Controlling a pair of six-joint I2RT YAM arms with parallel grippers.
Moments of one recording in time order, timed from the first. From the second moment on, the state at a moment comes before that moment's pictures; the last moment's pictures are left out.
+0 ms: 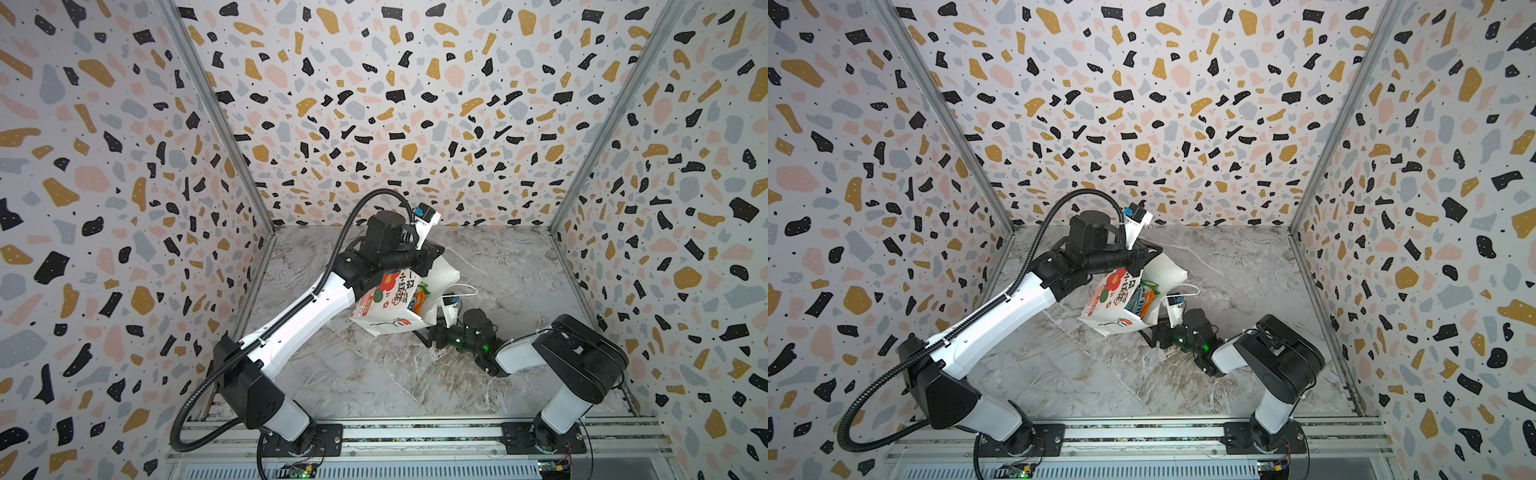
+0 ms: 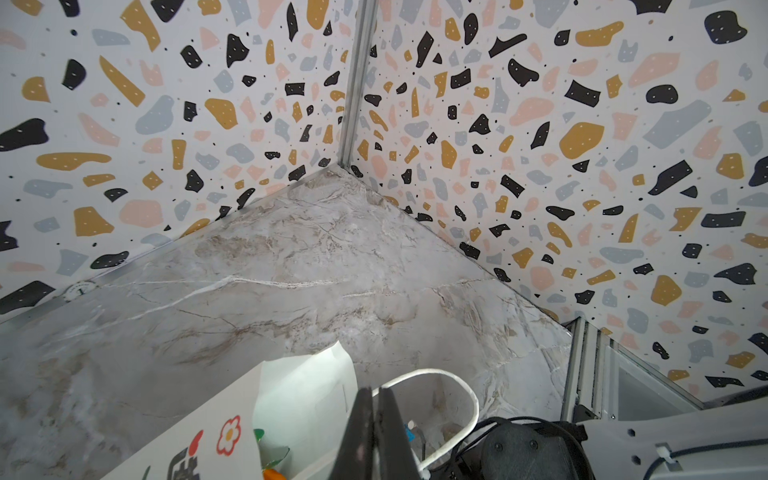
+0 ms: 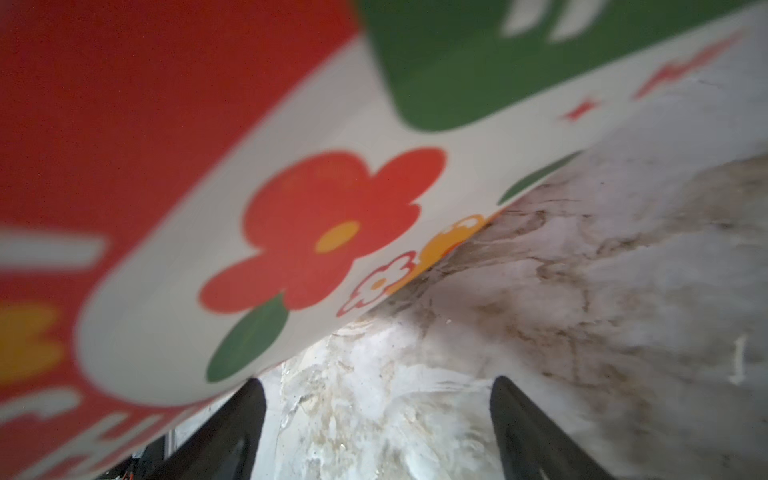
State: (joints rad) left arm -0.70 1.56 1.57 -0.38 0.36 -0.15; right arm 0.74 1.71 0.44 0.96 -0.34 0.58
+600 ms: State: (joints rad) left arm -0.72 1.59 1.61 -0.43 0.34 -0.07; right arm 0.86 1.59 0.41 0.89 -0.18 0.54
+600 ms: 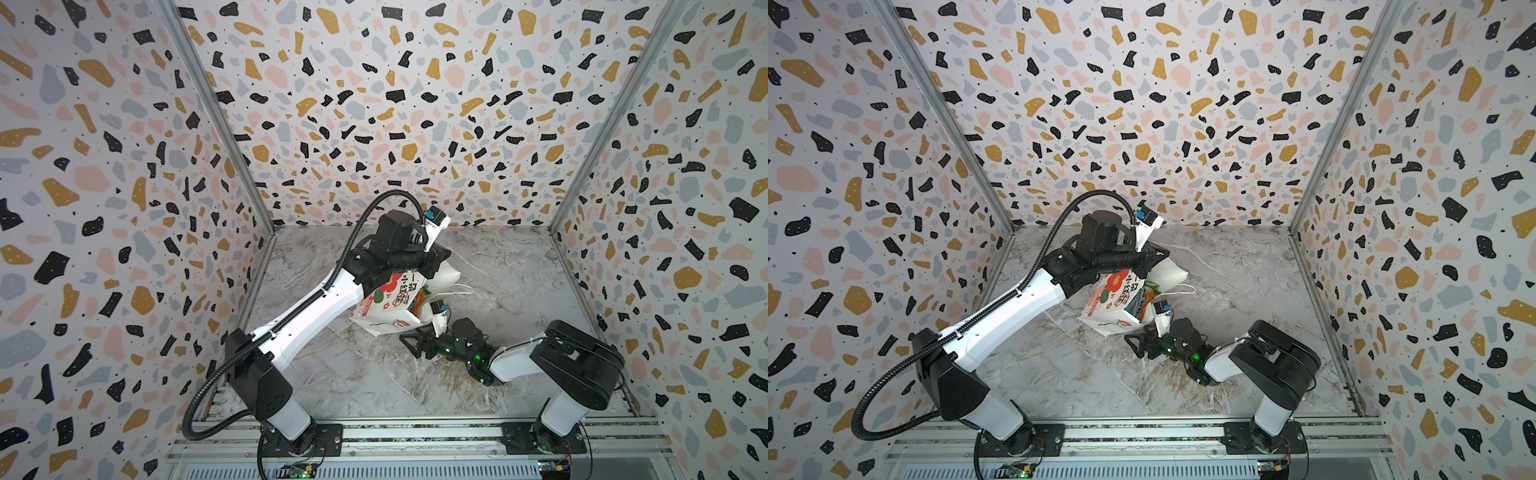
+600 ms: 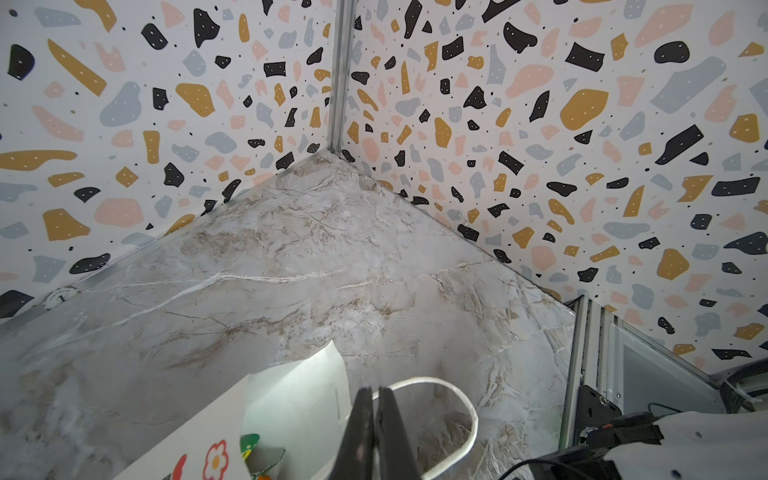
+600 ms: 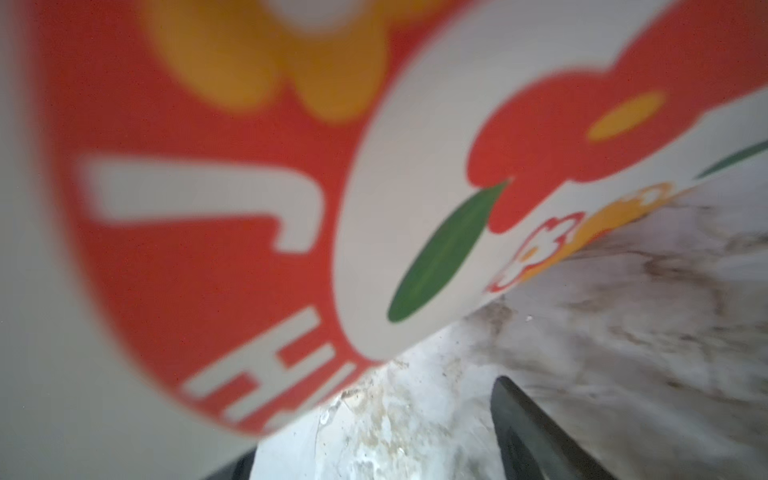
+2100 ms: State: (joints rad) left arm -0.73 1.42 1.44 -0.45 0.28 -0.01; right arm 0.25 1.17 0.68 -0.07 -0.36 0.11
